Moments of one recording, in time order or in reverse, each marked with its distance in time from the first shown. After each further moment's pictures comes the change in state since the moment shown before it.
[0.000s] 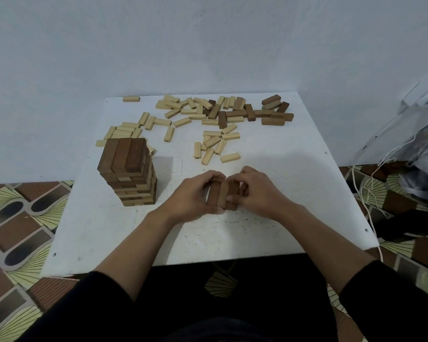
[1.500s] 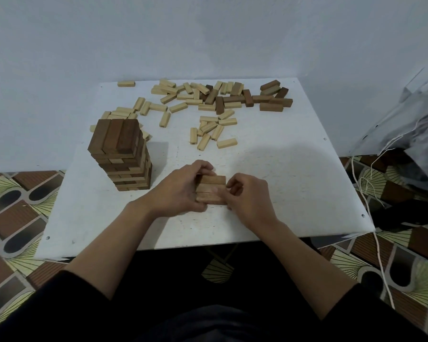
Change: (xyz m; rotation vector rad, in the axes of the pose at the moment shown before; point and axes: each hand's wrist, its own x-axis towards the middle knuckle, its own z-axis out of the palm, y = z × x) left_hand -0.030 0.010 -0.009 0.088 -0.102 -0.007; right_hand -0.041 -0.018 0.045 0.257 0.339 0.194
